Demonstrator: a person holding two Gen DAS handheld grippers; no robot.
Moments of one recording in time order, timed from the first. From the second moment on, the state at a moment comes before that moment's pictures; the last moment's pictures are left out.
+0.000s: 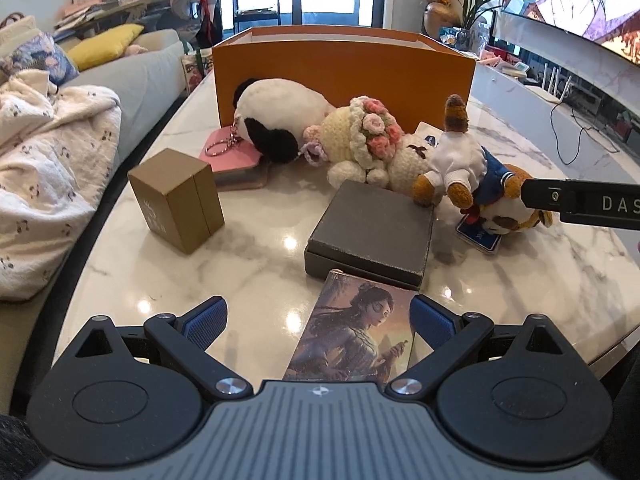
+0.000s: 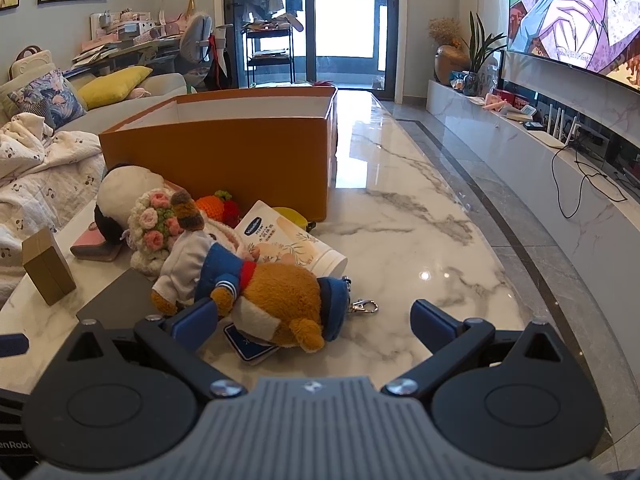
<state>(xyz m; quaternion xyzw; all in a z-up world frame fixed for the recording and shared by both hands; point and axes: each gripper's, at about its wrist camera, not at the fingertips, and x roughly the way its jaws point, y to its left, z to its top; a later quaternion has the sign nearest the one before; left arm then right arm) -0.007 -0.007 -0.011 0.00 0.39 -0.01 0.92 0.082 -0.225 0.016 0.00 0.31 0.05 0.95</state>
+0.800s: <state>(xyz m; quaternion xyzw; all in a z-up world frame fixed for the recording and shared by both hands) -0.011 -0.030 -0.030 0.04 0.41 -0.08 0.91 0.109 -0.235 0.010 -0.08 0.34 0.17 0.92</state>
